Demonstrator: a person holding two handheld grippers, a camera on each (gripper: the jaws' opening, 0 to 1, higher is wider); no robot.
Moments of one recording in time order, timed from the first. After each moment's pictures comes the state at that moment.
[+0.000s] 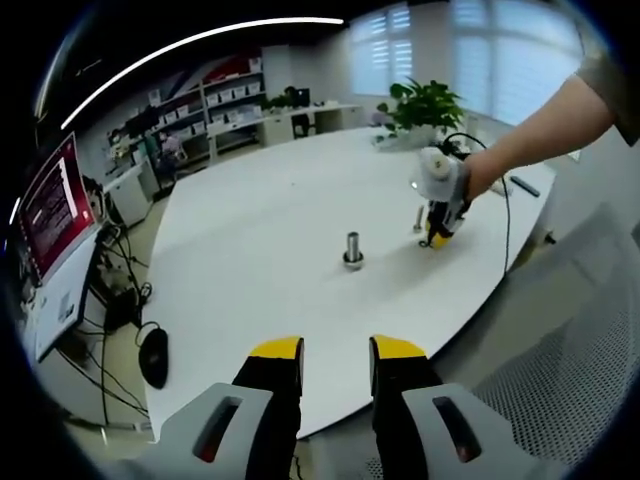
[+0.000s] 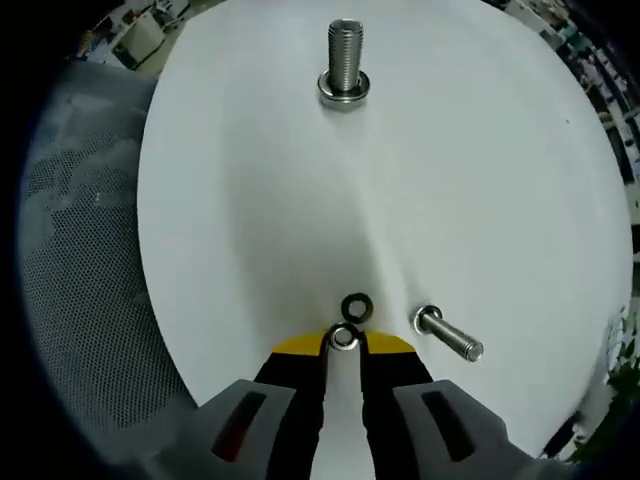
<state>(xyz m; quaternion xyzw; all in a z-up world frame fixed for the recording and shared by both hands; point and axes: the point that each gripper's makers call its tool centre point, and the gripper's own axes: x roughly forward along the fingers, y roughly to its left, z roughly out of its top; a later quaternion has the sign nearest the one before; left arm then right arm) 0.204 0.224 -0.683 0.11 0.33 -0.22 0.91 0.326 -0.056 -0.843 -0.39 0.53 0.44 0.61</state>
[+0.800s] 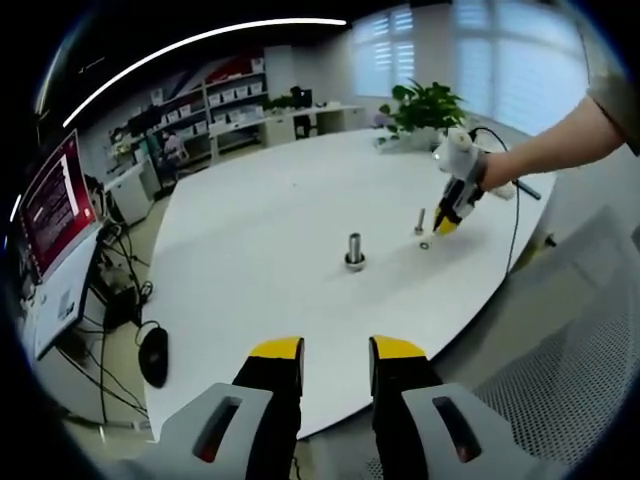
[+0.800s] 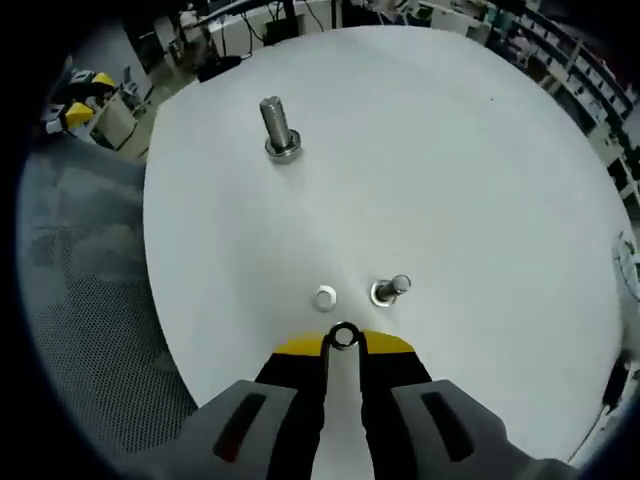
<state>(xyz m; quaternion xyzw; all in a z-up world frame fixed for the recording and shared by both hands) 0.205 0.225 -0.683 0.10 0.33 -0.22 0.91 0.345 -0.071 -0.809 -0.26 0.49 0.41 0.72</state>
